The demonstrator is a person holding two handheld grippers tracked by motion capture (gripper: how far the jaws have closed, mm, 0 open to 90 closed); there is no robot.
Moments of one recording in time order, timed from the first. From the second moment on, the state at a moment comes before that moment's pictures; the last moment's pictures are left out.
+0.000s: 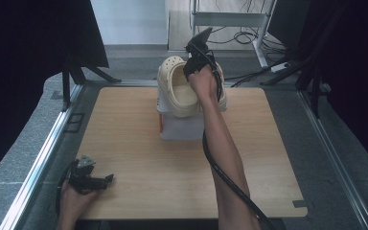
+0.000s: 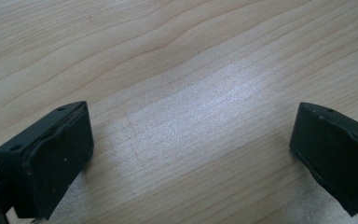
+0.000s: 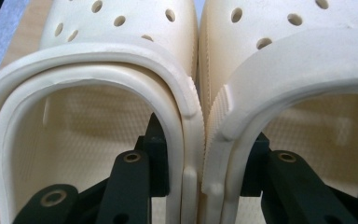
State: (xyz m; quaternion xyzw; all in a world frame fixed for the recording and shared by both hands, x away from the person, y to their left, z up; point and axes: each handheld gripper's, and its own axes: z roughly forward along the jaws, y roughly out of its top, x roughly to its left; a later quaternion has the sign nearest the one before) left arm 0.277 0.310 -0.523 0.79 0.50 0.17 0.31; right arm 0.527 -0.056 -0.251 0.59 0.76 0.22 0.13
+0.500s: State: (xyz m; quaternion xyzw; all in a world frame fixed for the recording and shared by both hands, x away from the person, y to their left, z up) left arm 0.277 0.310 -0.523 0.79 0.50 0.17 0.31; right arm 0.555 -0.051 -0.271 0.62 0.73 0.23 0.14
